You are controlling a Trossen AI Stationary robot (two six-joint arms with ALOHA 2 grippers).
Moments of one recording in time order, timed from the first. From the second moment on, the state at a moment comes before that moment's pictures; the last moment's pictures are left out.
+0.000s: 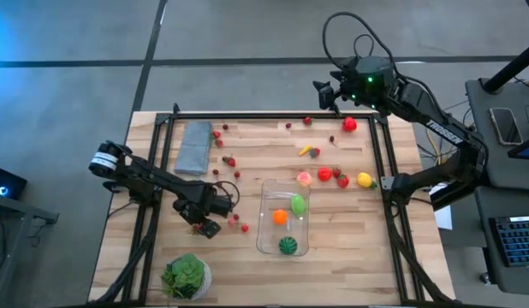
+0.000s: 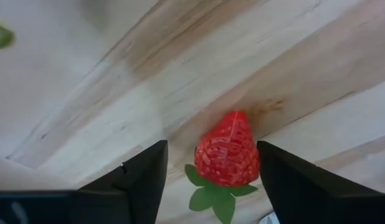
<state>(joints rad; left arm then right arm) -0.22 1.58 0.79 -0.87 0.37 -1.07 -0.48 1.30 1.60 -0.70 0.31 0.26</state>
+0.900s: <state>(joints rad) -0.26 1.58 0.82 -0.87 0.38 -1.09 -0.48 1.30 1.60 -0.70 0.31 0.23</state>
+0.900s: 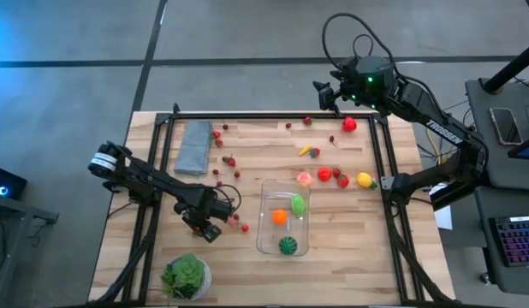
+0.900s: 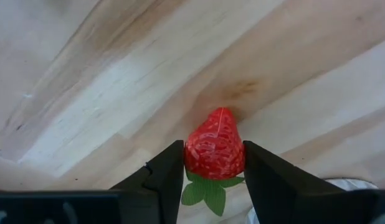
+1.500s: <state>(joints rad) -0.12 1.33 1.10 -0.72 0.07 -0.53 -0.49 1.30 1.66 -0.71 0.25 0.09</state>
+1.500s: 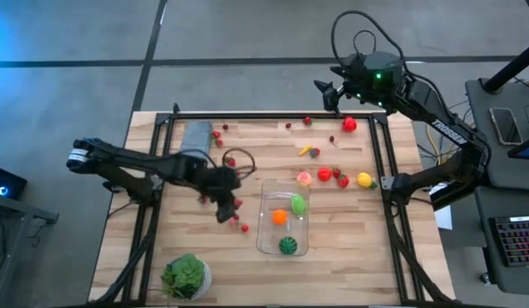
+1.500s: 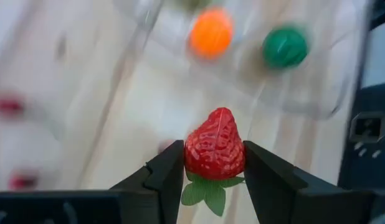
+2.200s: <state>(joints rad) 0.10 1.73 1.34 -0.40 0.38 -0.36 -0.50 1.29 1.68 -0.95 0.26 0.13</state>
